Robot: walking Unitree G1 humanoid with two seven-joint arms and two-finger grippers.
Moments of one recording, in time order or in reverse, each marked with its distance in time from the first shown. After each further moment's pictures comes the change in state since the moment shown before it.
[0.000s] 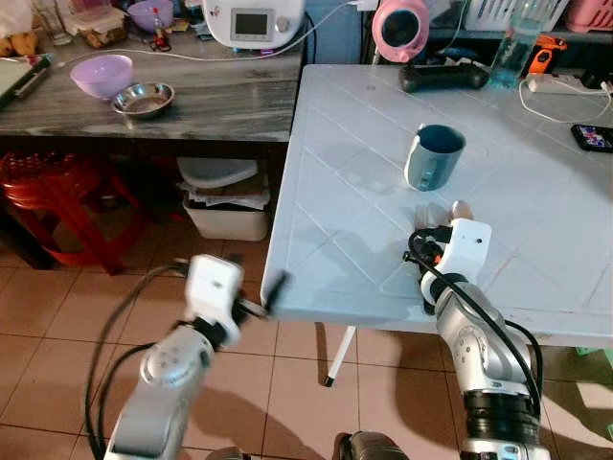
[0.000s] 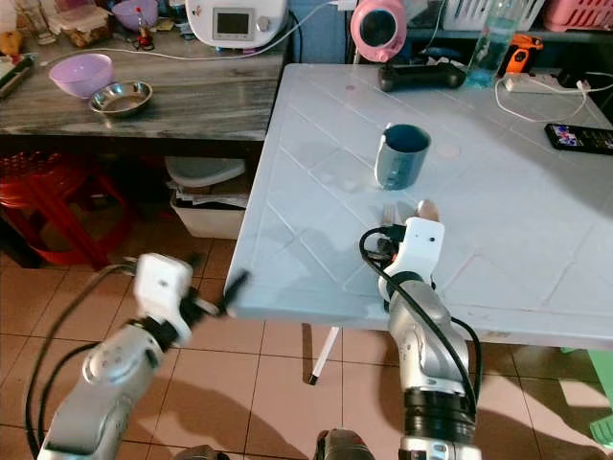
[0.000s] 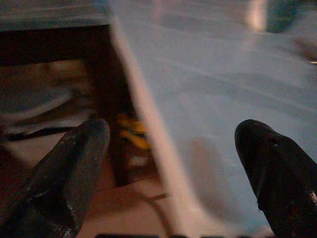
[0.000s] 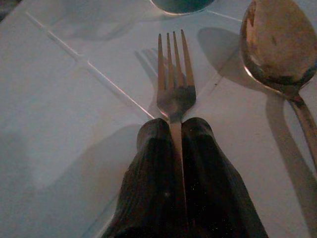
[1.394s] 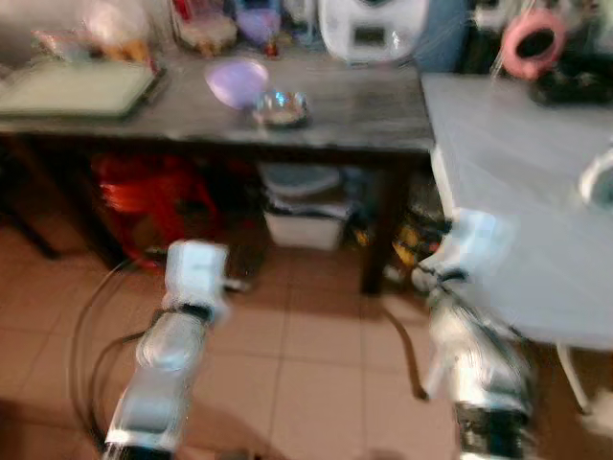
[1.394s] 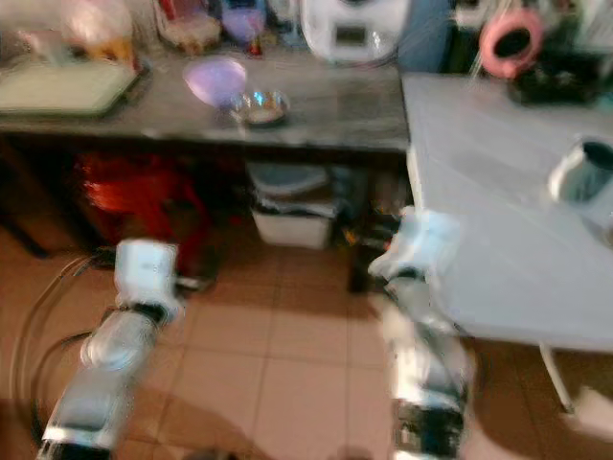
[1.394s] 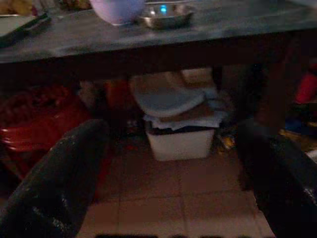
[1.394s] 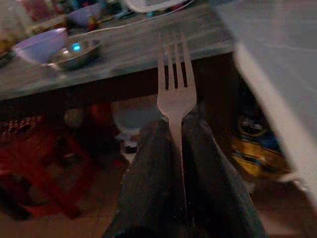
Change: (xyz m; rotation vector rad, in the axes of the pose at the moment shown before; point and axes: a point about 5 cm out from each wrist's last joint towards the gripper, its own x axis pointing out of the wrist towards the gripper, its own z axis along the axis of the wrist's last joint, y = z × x) left arm 0.012 0.021 0.001 0.081 -0.042 0.230; right arm -0.010 0.016 0.021 -0.010 -0.236 0.071
